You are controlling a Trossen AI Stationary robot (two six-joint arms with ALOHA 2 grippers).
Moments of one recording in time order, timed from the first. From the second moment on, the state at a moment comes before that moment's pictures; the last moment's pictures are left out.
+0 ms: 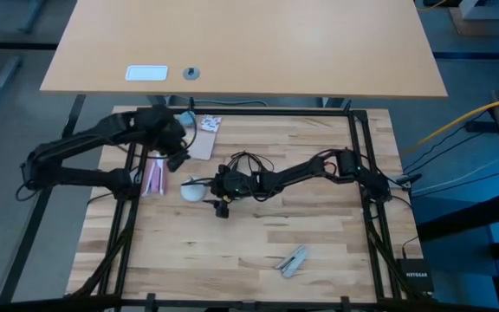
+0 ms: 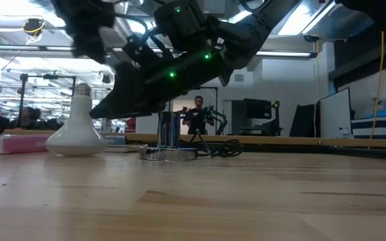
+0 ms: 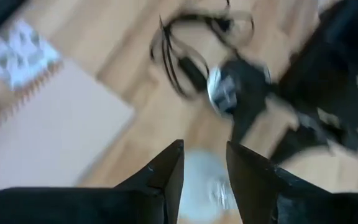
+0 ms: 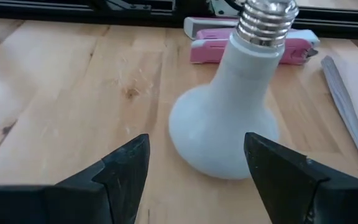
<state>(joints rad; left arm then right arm) 0.45 0.99 1.00 -0.99 0.18 -0.13 0.05 2.26 1.47 0.37 0.05 -0.03</state>
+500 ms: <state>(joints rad) 0.17 0.86 0.75 -0.95 0.18 -0.50 0.05 2.26 1.47 0.45 0.04 -0.06</state>
